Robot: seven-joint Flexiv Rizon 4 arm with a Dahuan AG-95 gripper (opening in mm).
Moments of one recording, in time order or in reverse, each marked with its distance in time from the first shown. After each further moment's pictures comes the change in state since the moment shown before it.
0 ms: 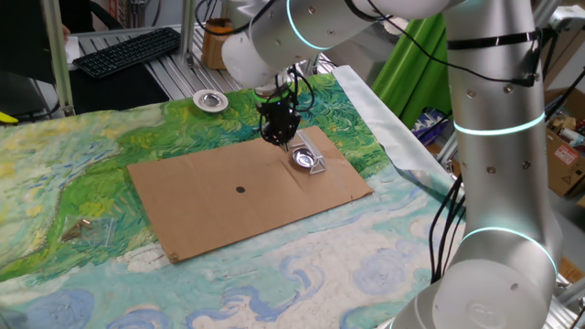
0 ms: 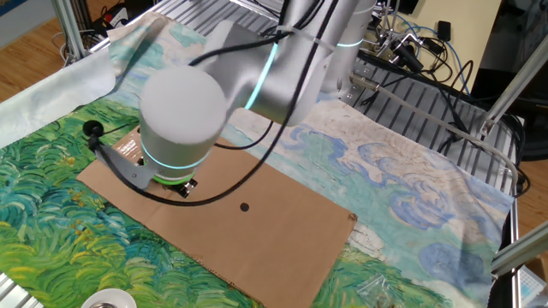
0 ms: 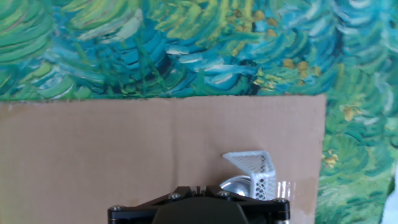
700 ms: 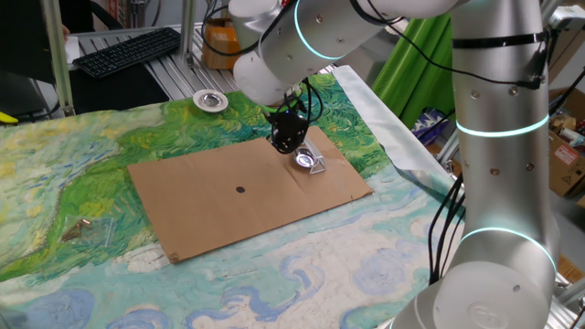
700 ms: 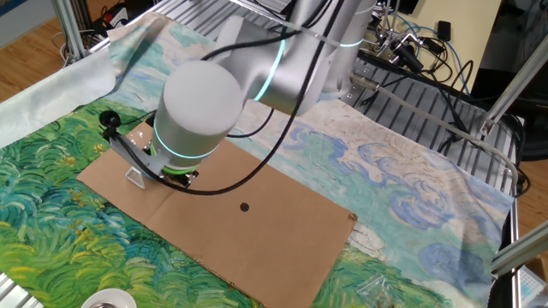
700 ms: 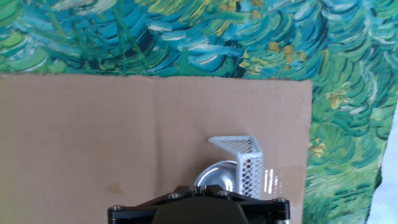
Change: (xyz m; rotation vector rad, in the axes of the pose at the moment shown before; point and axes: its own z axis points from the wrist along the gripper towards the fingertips) arm 0.020 -0.012 0.015 0.008 -0.010 -0.029
